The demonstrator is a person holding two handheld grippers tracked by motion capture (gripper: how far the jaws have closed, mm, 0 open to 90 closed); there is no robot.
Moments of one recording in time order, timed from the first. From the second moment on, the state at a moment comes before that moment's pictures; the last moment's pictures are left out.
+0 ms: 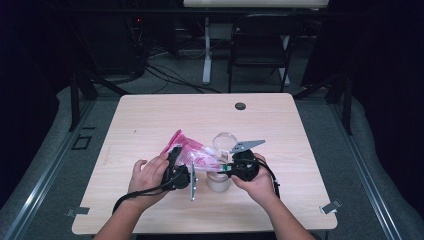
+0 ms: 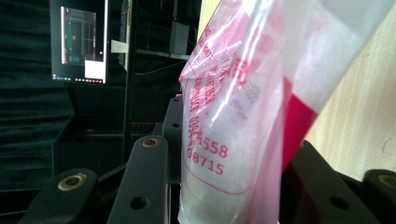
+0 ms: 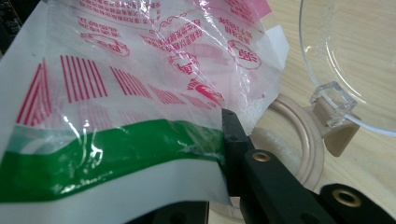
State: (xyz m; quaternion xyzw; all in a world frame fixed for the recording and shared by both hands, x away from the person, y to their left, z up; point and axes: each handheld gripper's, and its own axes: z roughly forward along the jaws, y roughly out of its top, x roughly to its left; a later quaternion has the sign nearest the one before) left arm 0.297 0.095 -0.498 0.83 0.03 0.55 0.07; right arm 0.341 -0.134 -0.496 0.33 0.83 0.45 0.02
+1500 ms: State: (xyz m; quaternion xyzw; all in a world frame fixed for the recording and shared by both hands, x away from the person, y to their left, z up) left arm 0.300 0.099 -0.527 0.85 0.10 0.50 0.11; right arm 0.338 -0.129 -0.493 0.33 0.83 0.45 0.04
